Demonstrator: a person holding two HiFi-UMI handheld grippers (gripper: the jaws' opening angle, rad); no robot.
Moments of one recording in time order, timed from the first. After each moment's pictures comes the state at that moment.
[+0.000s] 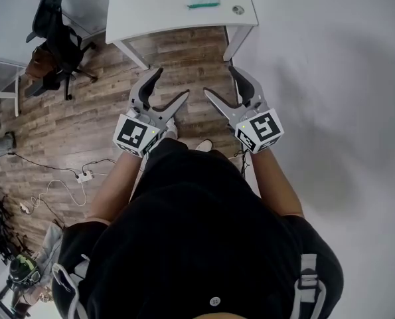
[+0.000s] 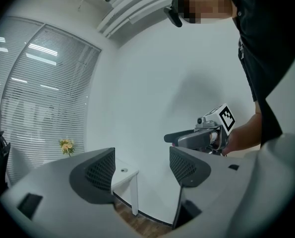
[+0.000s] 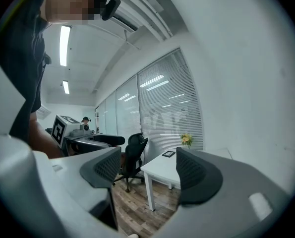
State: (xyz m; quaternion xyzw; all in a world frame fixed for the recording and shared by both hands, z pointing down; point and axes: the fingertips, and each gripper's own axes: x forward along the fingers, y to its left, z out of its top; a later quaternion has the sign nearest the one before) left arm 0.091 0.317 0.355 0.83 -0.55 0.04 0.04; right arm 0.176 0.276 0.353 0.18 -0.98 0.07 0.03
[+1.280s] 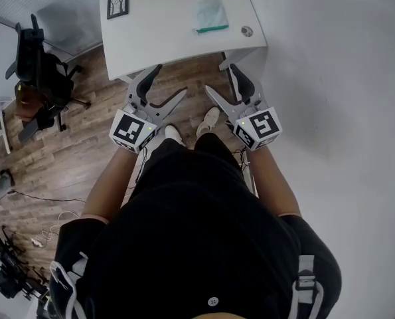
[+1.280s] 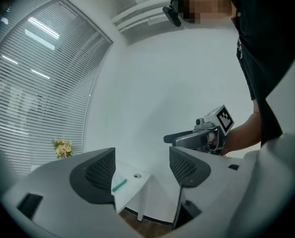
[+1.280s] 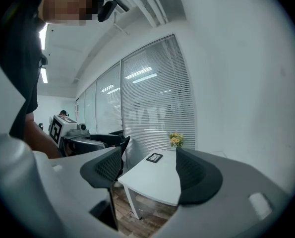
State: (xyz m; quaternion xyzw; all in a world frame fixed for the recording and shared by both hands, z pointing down) left arm -0.116 0.169 0.367 0.88 -0.47 0.01 0.06; right arm -0.020 0.137 0.363 0.27 -0.96 0.06 0.06
